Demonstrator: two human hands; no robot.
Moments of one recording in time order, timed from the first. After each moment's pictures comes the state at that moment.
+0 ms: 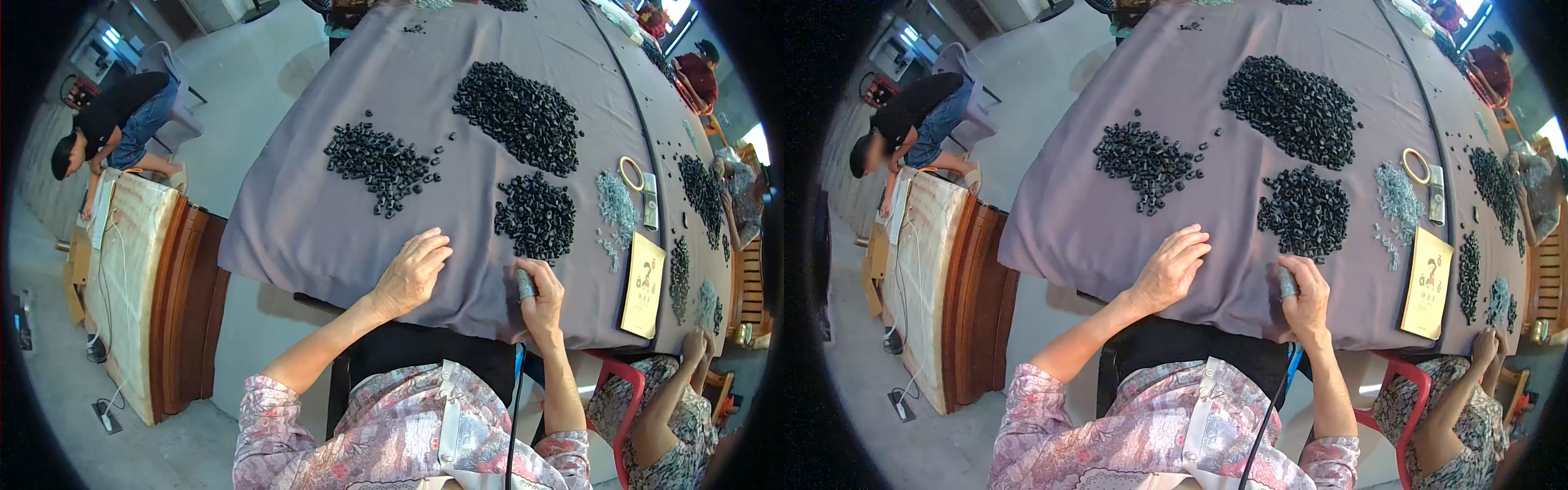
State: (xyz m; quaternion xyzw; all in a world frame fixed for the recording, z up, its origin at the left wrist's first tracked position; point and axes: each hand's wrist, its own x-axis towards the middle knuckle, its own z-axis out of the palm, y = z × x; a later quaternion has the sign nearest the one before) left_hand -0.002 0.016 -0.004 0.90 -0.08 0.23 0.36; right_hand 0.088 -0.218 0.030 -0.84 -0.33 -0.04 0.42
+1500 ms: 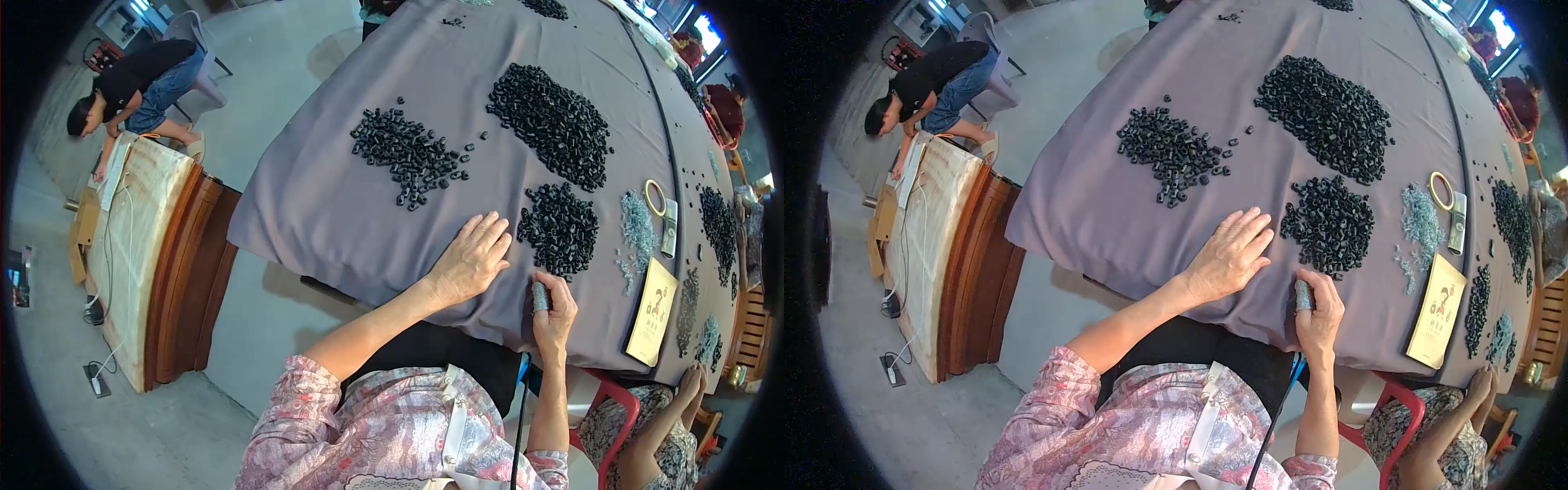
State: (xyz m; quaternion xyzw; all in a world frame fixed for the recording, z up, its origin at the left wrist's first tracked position) left_hand 0.043 -0.022 -0.003 0.93 -0.09 0.22 0.28; right_hand 0.082 -0.218 0.024 -0.86 -0.28 -0.03 0.42
